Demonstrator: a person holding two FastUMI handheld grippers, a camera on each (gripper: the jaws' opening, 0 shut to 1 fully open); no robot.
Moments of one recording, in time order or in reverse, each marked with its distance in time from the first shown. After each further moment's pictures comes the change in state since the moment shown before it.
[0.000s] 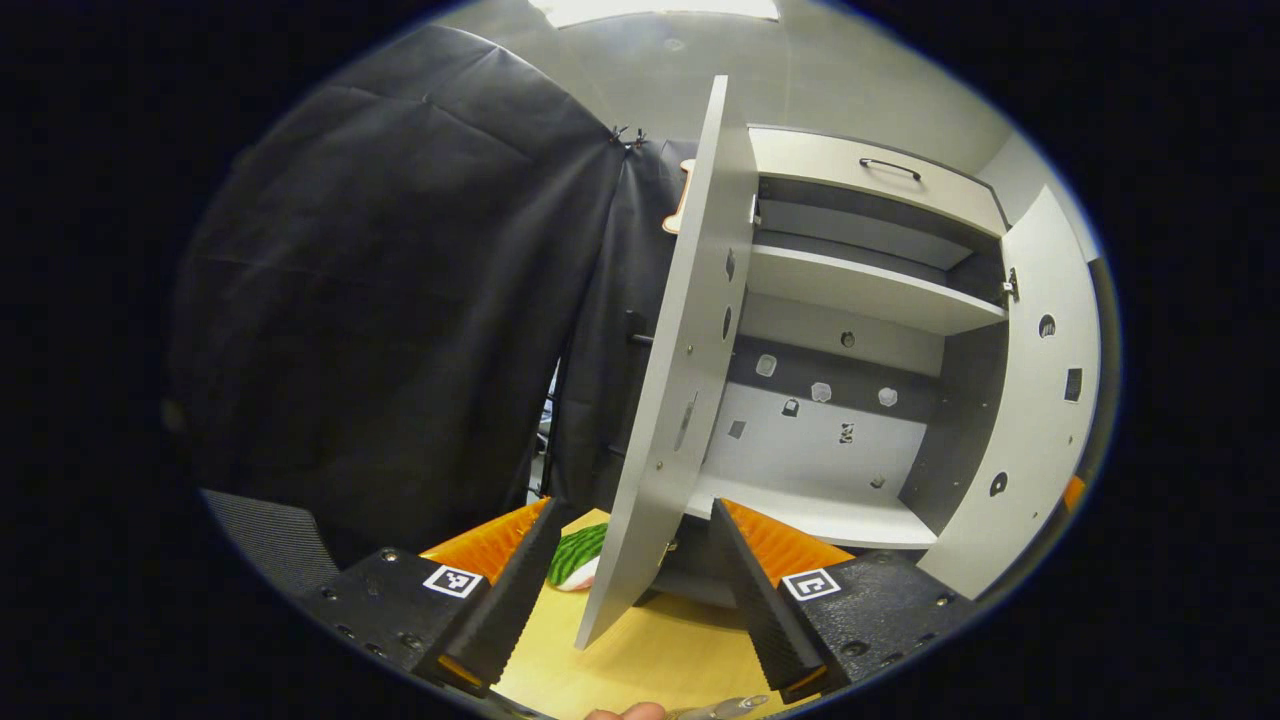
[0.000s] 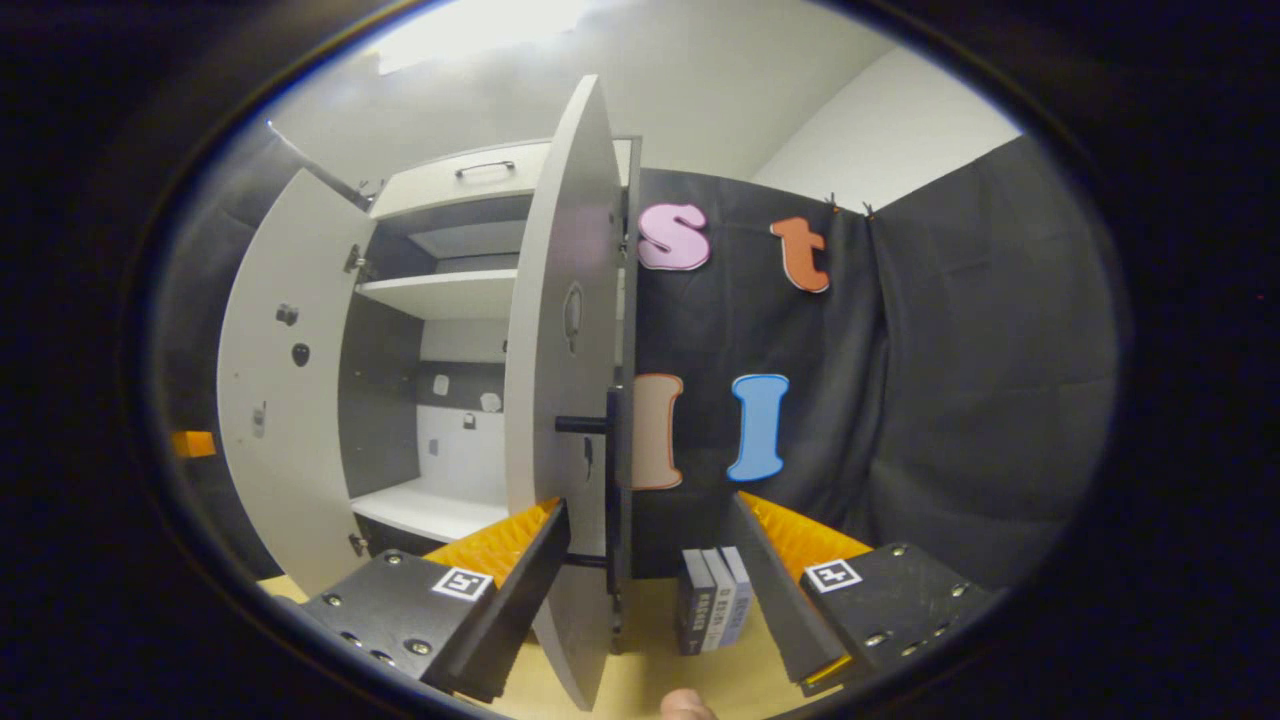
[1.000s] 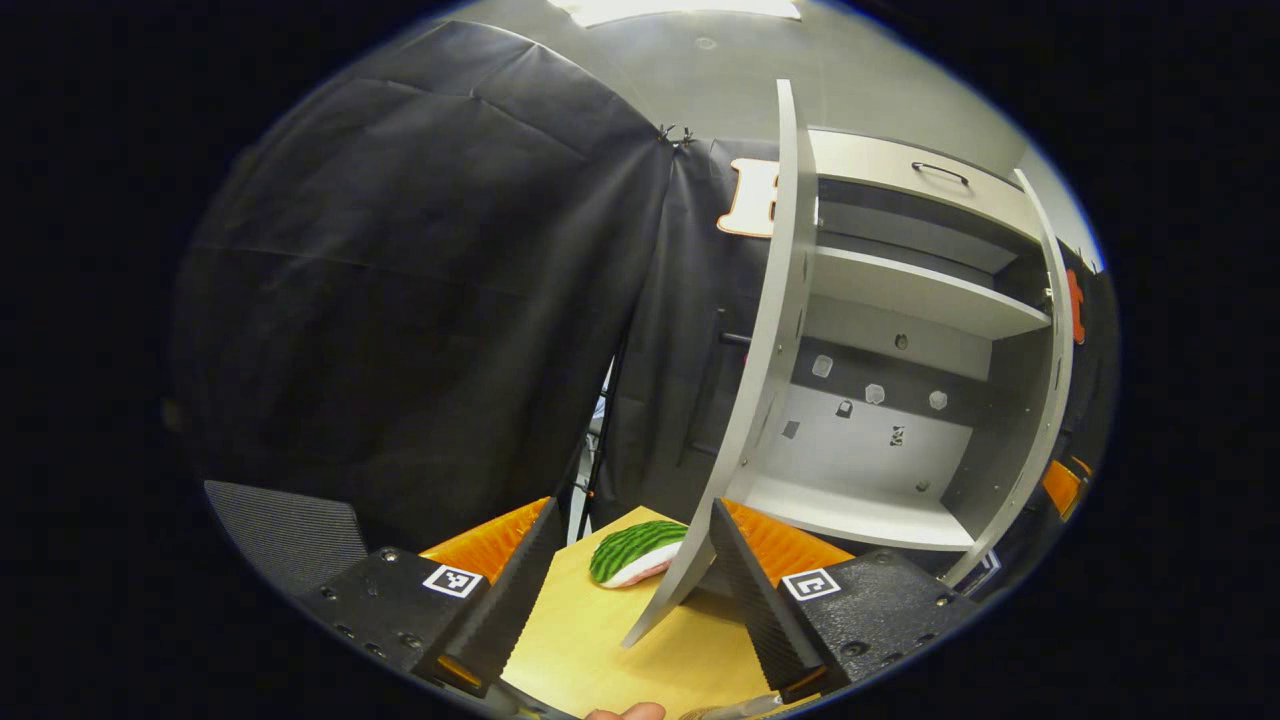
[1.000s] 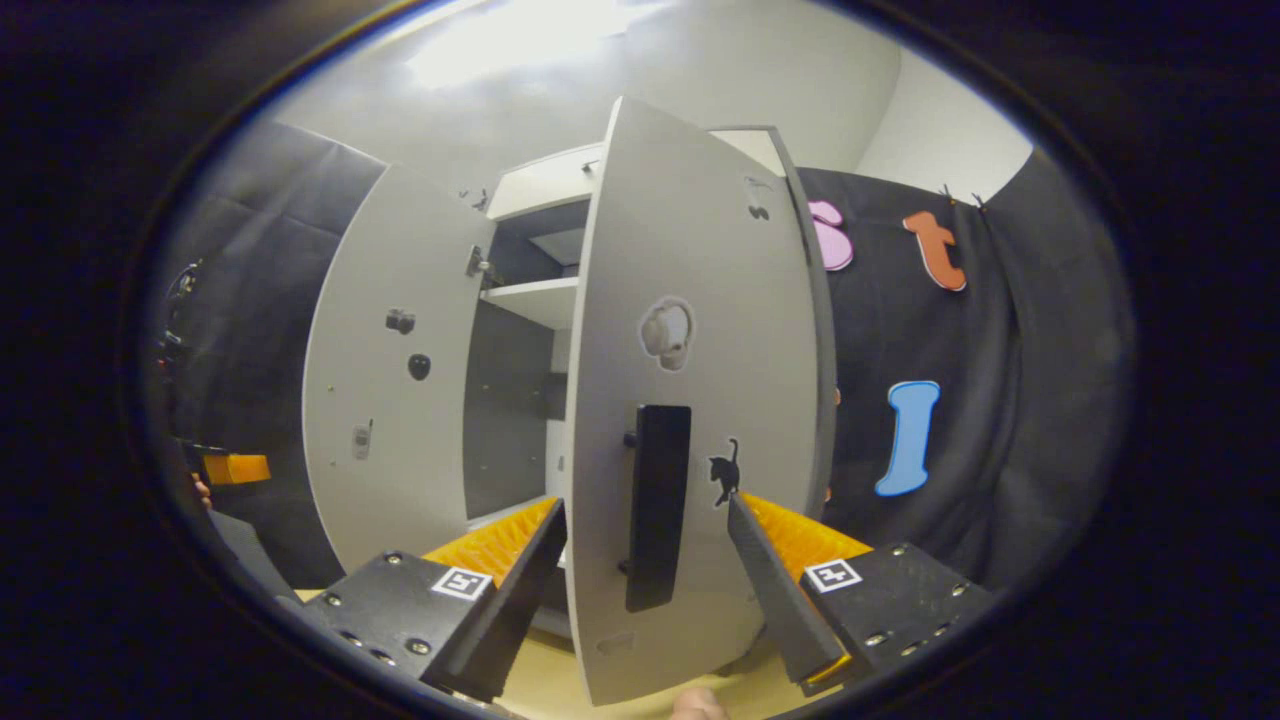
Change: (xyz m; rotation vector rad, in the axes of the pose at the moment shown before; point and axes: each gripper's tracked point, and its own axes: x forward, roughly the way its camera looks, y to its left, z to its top) left arm 0.006 0.044 -0.012 -0.011 0.001 0.146; right arm 0.025 0.156 0.012 0.022 -0.032 0.331
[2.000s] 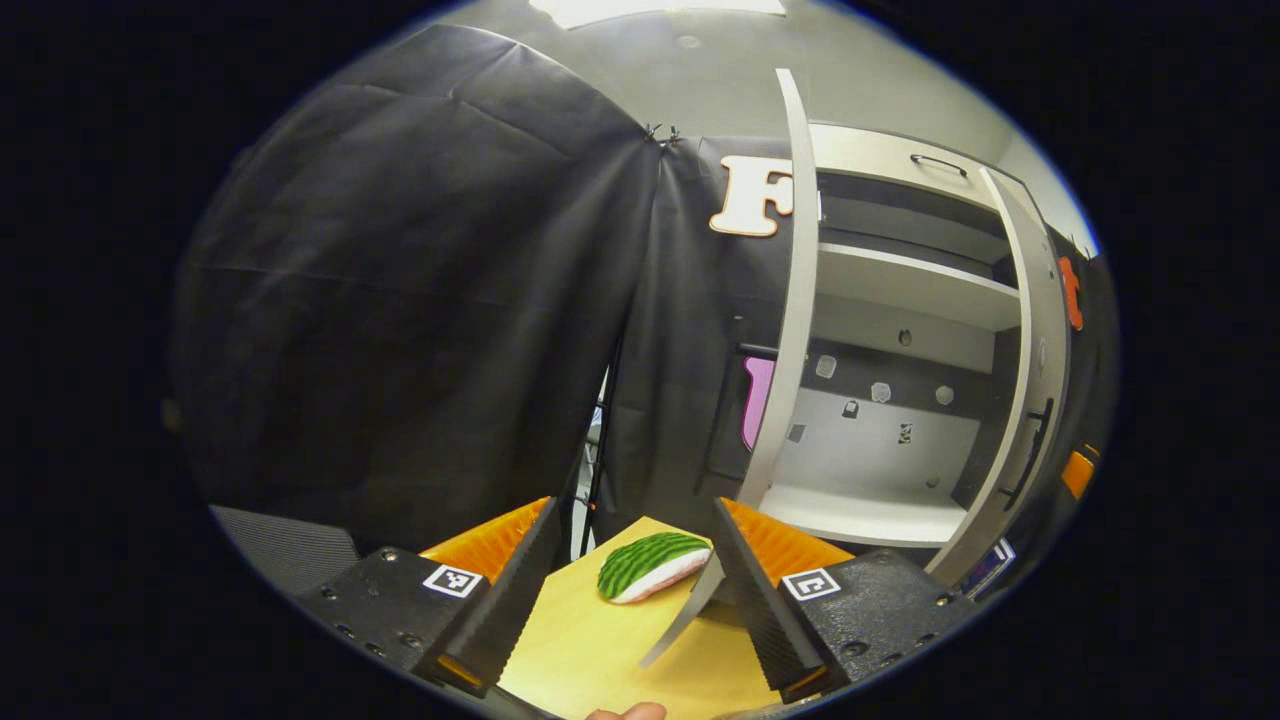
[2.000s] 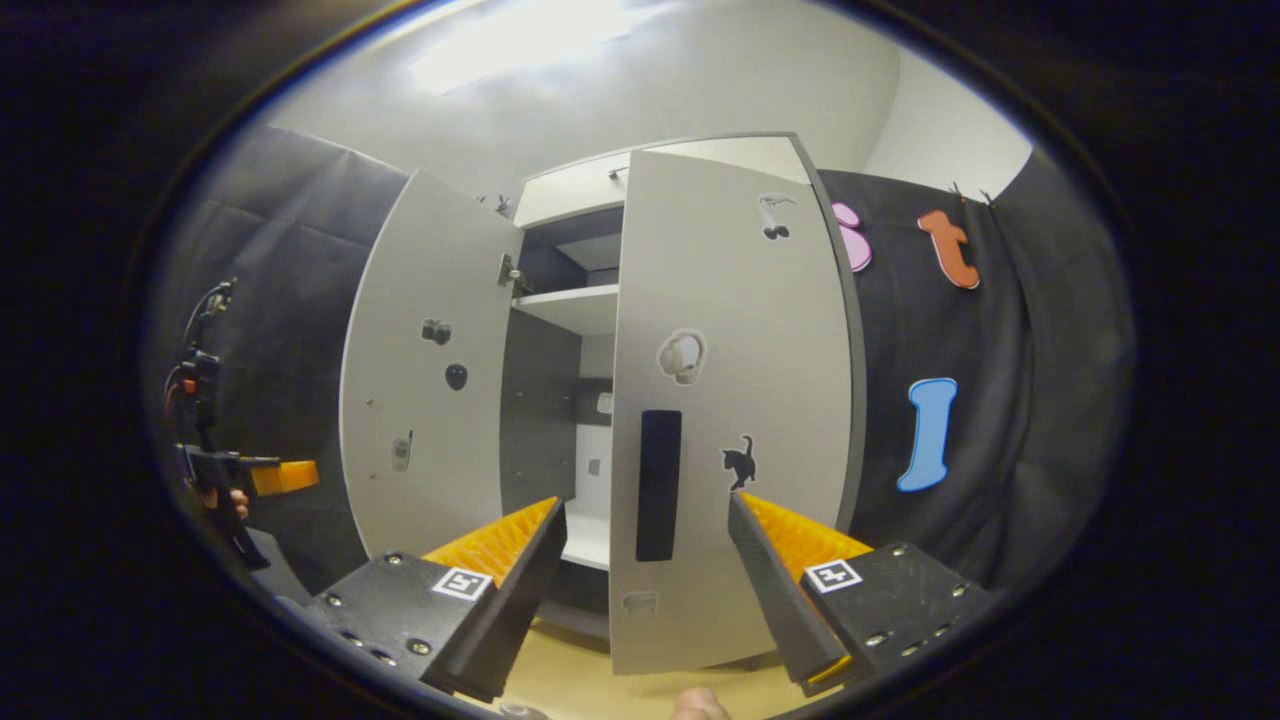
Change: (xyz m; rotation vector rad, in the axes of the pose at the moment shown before) left arm 0.011 0.005 0.008 0.054 -0.027 -0.012; right arm -0.007 0.025 0.002 0.020 0.013 0.004
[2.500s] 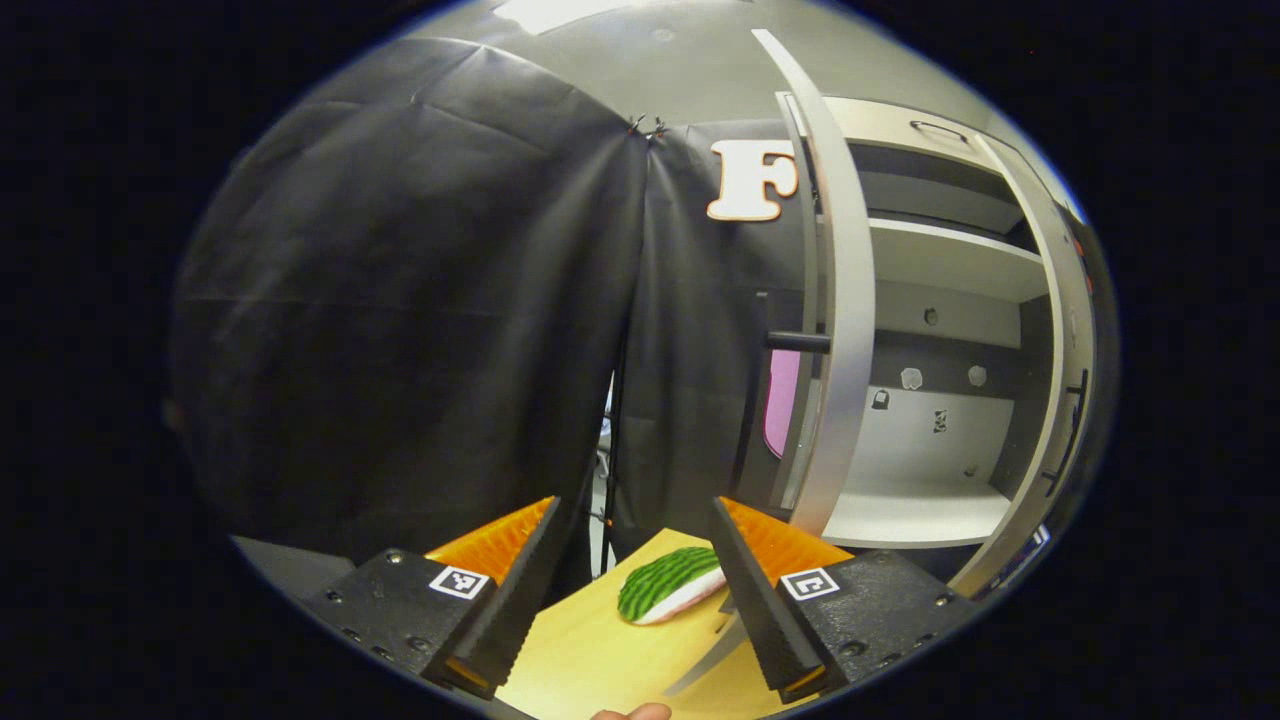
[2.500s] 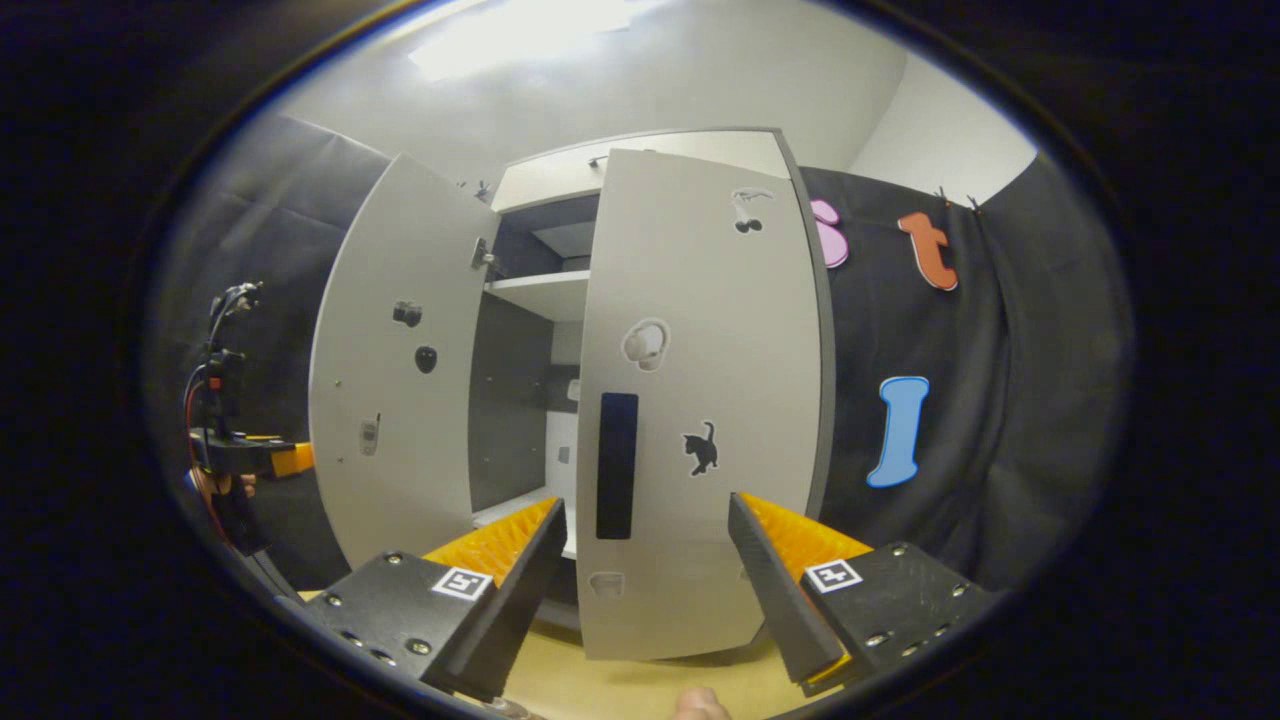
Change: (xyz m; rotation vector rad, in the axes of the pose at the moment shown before) left arm 0.010 0.011 -0.001 0.084 -0.001 0.024; right arm -0.003 -0.022 -0.011 -0.019 0.033 -0.082
